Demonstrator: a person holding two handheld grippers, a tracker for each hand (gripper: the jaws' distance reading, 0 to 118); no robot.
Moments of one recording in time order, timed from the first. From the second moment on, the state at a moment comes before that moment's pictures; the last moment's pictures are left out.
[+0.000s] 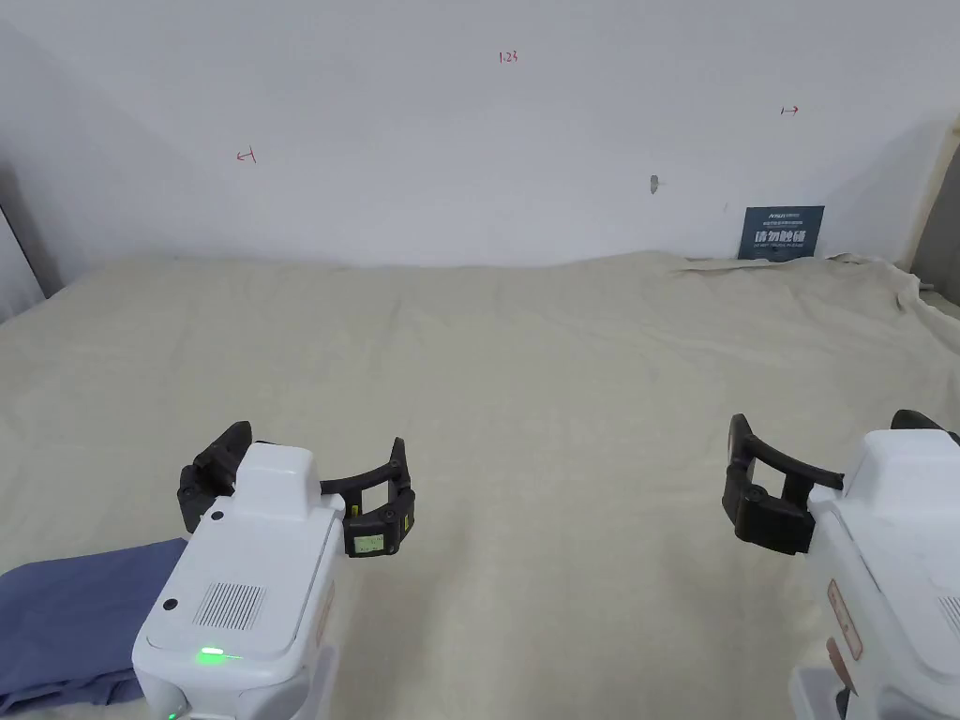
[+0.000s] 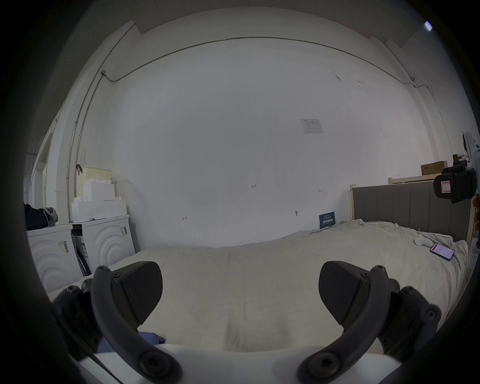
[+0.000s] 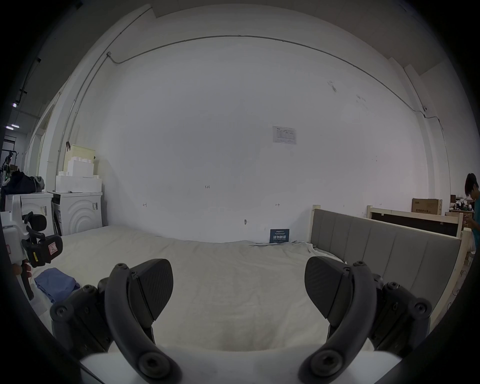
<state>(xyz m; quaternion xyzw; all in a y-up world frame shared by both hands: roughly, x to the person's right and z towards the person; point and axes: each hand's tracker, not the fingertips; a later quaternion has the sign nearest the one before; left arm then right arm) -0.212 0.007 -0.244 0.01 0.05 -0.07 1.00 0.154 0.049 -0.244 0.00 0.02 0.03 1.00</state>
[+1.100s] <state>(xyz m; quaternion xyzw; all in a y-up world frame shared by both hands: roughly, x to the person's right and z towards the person) -0.211 0.009 -0.244 0.01 0.05 -0.07 1.00 0.152 0.052 -0.242 0.00 0.02 0.04 1.00</state>
